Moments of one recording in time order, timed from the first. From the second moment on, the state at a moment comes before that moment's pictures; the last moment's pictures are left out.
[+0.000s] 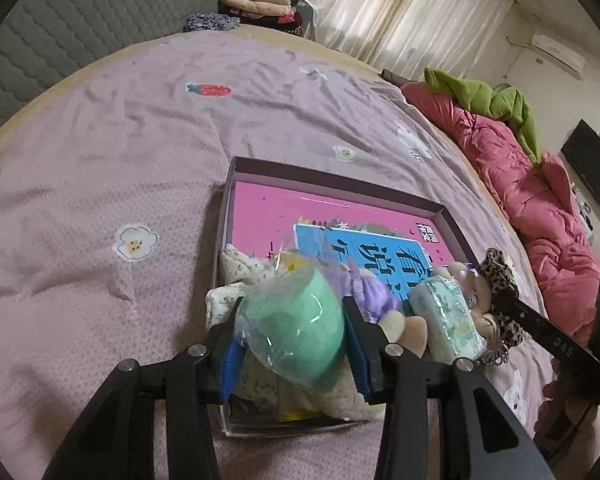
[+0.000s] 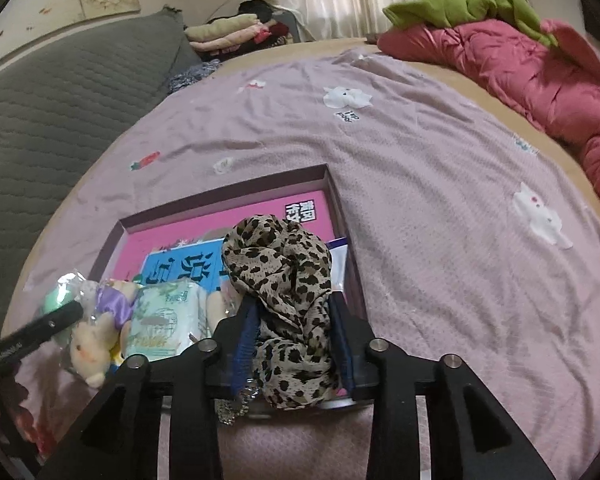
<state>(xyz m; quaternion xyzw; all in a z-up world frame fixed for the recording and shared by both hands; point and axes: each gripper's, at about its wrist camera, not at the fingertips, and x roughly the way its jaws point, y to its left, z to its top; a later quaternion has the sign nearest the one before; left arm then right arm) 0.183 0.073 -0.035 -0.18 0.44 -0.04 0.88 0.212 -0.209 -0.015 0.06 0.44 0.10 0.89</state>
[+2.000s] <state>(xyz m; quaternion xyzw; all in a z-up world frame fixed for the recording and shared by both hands) 0.016 -0.029 0.007 -0.09 0.45 0.00 0.89 0.010 -0.185 0.030 -0.01 0.37 0.11 0.92</state>
